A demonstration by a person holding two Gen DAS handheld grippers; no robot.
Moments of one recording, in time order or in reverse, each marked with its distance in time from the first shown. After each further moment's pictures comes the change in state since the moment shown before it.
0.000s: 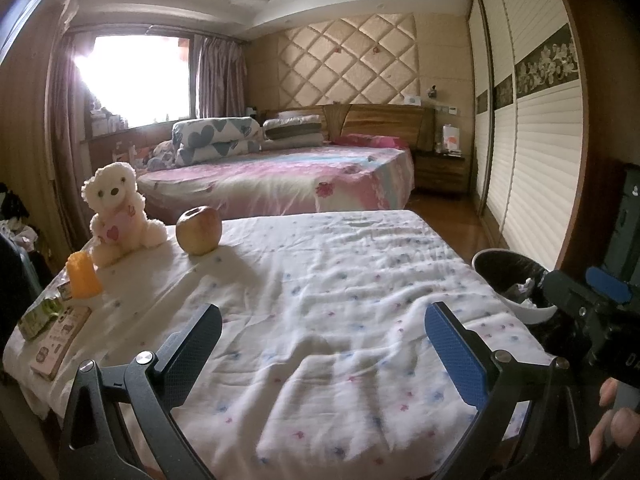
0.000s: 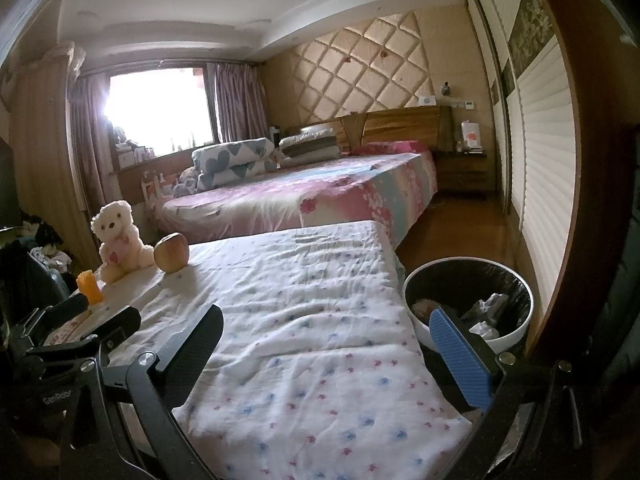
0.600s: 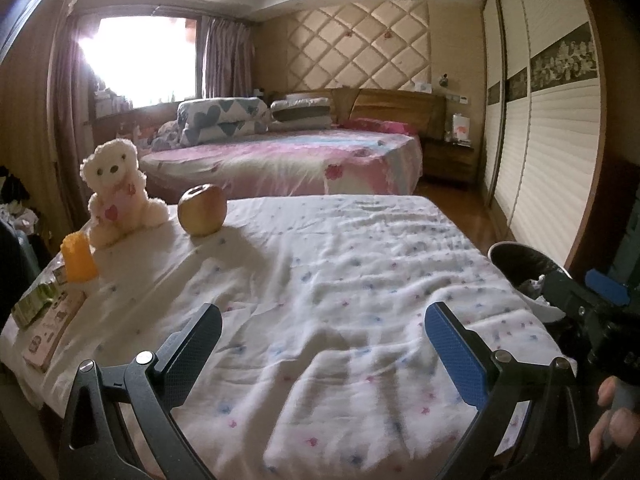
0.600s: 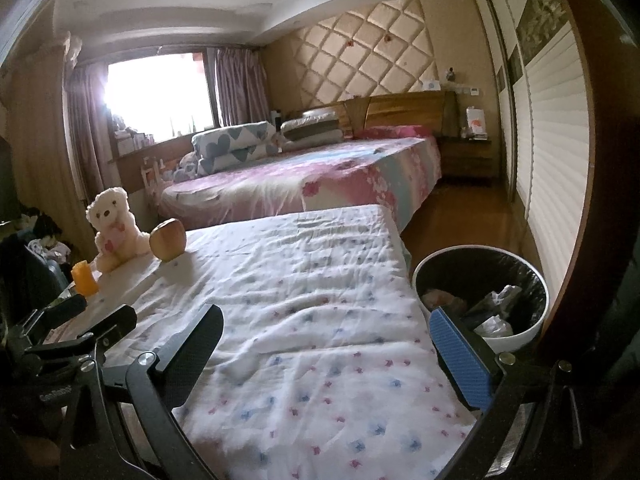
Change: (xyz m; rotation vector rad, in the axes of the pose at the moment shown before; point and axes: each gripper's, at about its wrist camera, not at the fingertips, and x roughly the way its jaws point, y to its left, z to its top) left arm 0.035 0.016 0.005 -0.030 0.069 0.008; right arm 0.031 0.002 0.003 0.000 0.075 0.008
